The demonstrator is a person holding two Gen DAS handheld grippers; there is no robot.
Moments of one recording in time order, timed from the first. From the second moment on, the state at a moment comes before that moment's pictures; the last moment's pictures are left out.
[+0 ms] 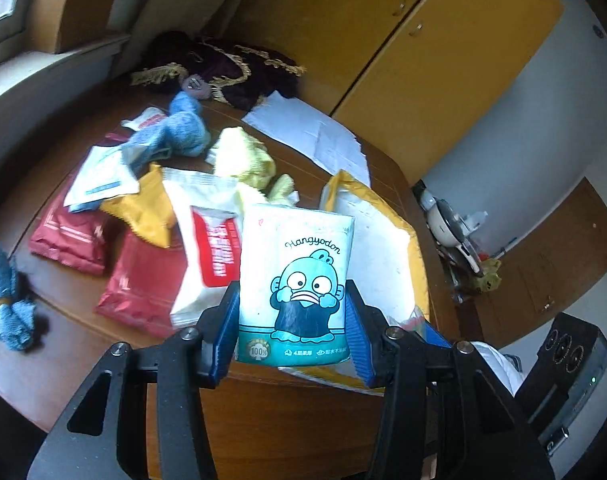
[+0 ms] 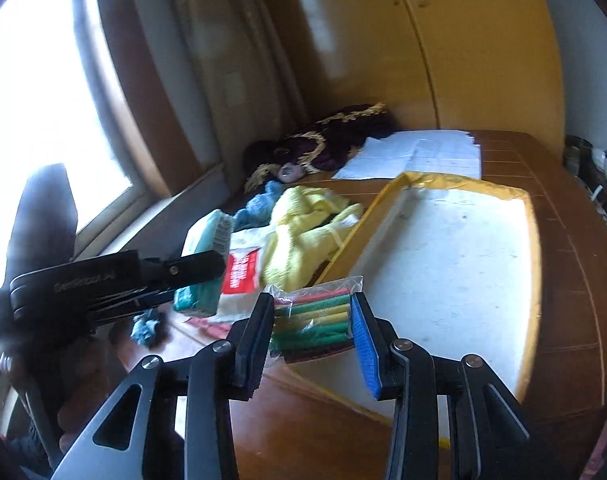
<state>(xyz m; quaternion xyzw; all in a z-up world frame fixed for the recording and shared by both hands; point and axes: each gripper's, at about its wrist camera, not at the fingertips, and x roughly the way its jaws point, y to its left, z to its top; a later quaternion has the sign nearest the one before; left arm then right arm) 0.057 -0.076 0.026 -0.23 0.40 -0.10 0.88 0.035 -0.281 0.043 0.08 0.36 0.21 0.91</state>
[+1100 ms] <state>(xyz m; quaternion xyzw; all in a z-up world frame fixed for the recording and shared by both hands) 0.121 -0.172 -0.021 -0.16 0.47 -0.17 0.85 0.073 -0.350 -0.012 0.07 0.47 0.07 0.88</state>
